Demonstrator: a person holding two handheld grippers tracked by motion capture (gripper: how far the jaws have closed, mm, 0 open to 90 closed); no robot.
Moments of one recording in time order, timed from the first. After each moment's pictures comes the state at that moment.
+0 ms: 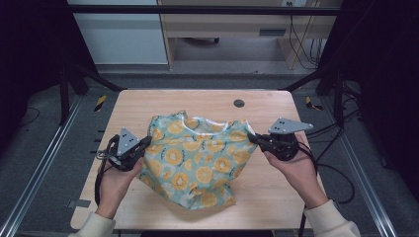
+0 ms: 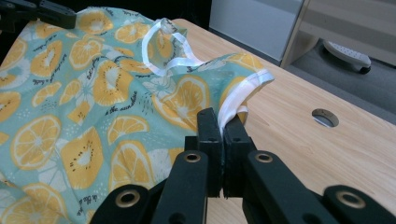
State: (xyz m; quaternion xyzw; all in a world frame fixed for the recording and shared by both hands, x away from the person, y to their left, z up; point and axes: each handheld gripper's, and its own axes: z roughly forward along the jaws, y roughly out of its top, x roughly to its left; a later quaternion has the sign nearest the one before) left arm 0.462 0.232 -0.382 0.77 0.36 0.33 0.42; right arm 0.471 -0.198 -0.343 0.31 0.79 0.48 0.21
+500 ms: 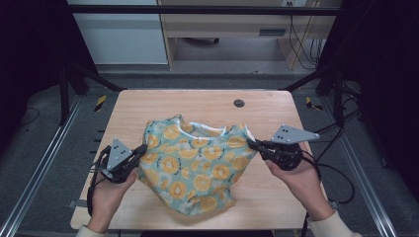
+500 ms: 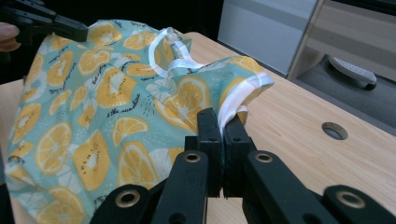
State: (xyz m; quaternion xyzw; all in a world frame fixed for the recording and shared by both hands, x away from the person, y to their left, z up) left arm 0.428 0.245 -0.386 0.76 0.35 0.33 0.44; right arm 0.441 -0.194 -0.334 0.28 0.79 0.50 0.22
